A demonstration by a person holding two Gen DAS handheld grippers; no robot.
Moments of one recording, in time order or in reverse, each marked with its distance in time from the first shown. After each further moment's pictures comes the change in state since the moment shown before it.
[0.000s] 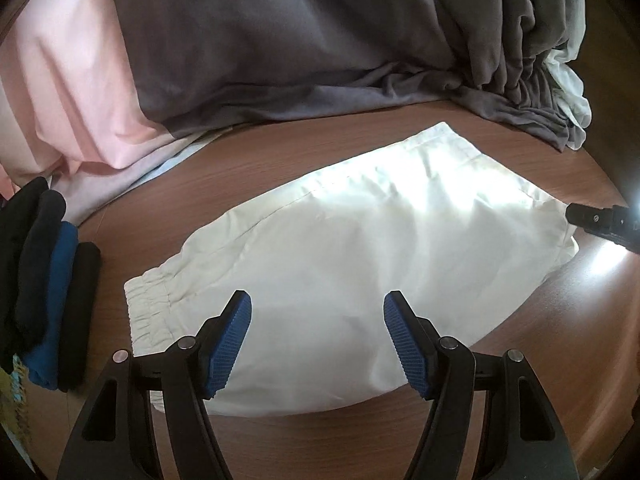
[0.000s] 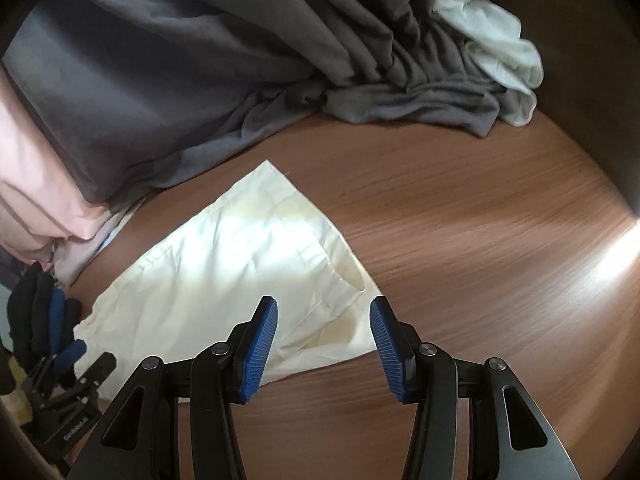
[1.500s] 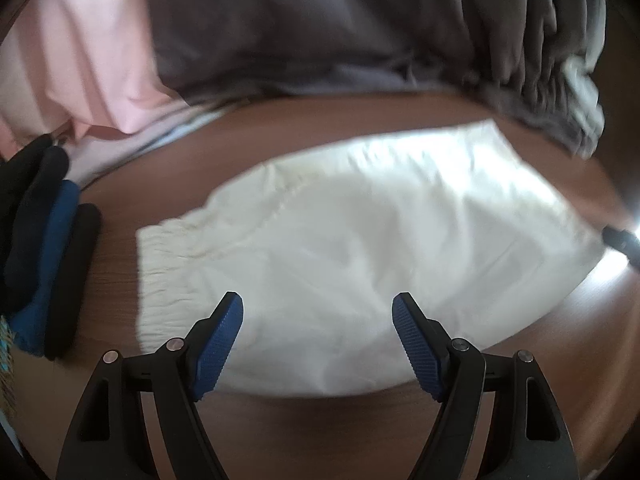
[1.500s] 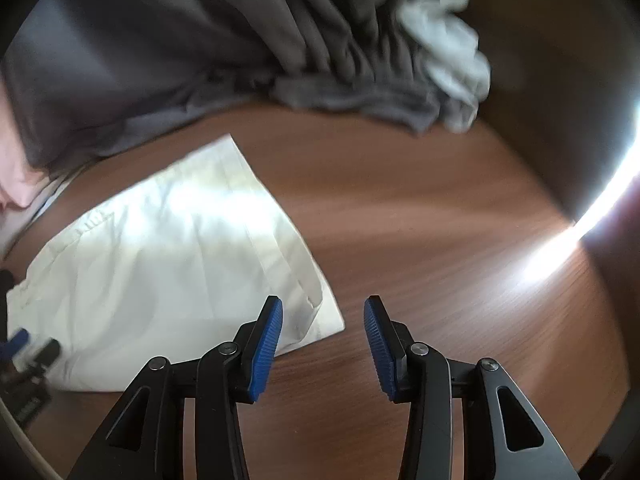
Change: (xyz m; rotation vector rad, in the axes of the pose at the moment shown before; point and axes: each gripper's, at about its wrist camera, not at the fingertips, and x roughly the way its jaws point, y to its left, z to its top) left arm -0.002 0.018 -0.017 -0.087 0.024 -0.012; right arm -0.029 0.009 -0.019 -0.126 -0.029 -0.294
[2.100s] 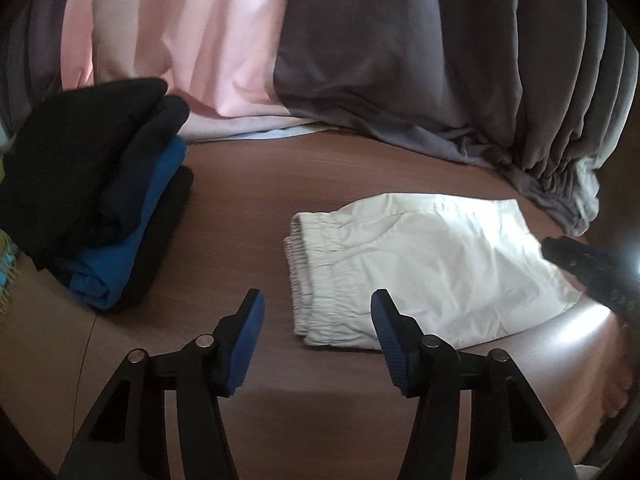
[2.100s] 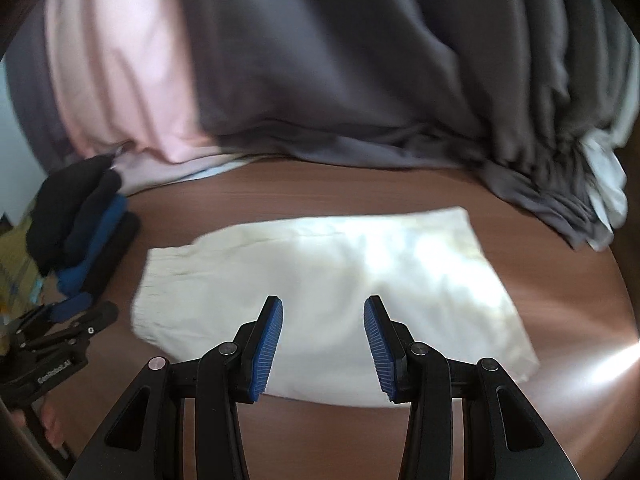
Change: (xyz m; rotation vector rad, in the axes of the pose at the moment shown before) left arm -0.059 0.127 -0.035 -0.227 -0.098 -0.065; right arm -0.075 0.161 0.002 -0.320 -0.119 0.378
